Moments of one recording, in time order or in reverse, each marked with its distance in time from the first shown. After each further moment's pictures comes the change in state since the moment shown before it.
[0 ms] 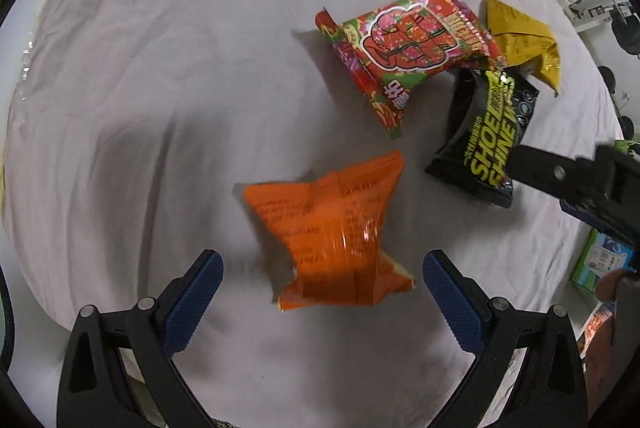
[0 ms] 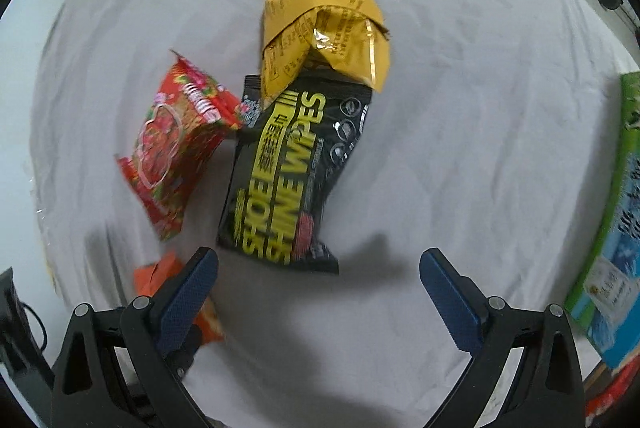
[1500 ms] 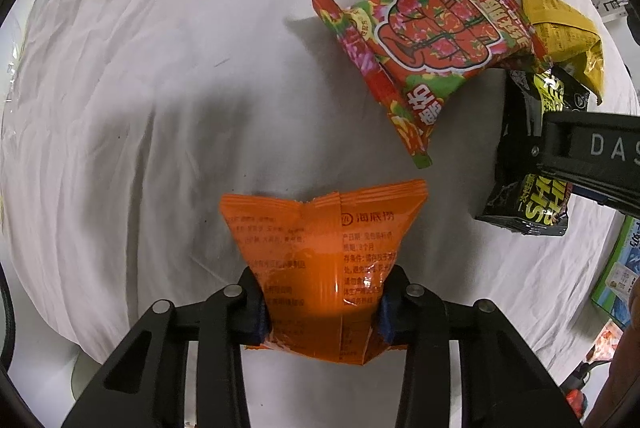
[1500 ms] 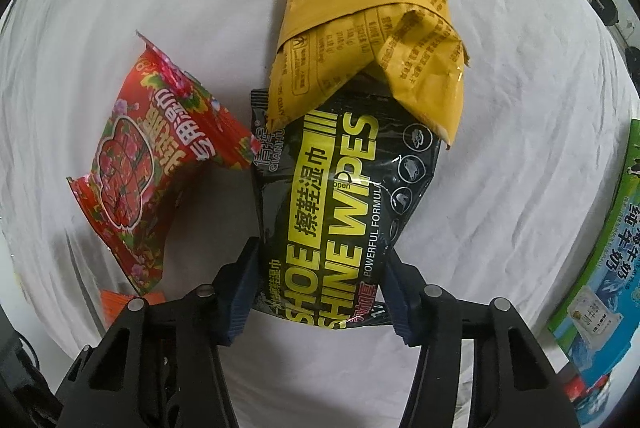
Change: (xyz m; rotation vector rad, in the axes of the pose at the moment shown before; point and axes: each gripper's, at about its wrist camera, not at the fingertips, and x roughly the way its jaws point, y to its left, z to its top) left arm 0.030 0.004 0.009 -0.006 0.024 0.061; right arm 0.059 0.071 0.036 -0.050 0.095 -0.147
